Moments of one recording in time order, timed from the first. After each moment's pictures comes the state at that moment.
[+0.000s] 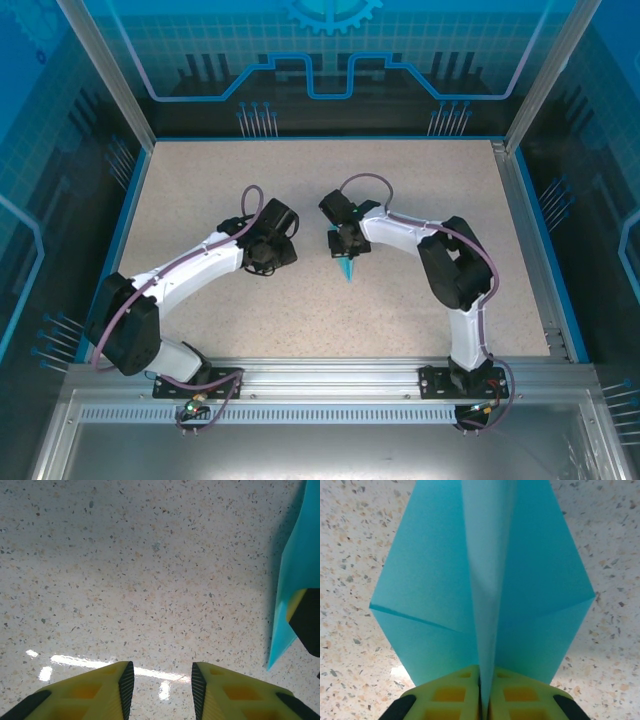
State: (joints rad) left arm -0.57 1.46 1.06 -0.77 -0.09 -0.98; right arm 0.67 2.01 1.41 -0.70 0.10 0.56
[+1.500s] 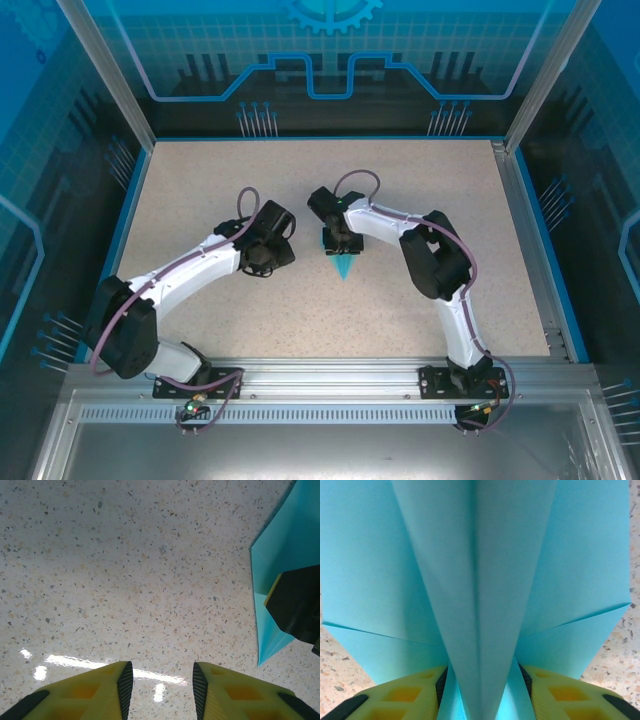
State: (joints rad) left arm -0.56 1.44 1.03 -0.75 -0.09 -1.00; right arm 0.68 2.17 1.63 -0.90 0.14 0.69
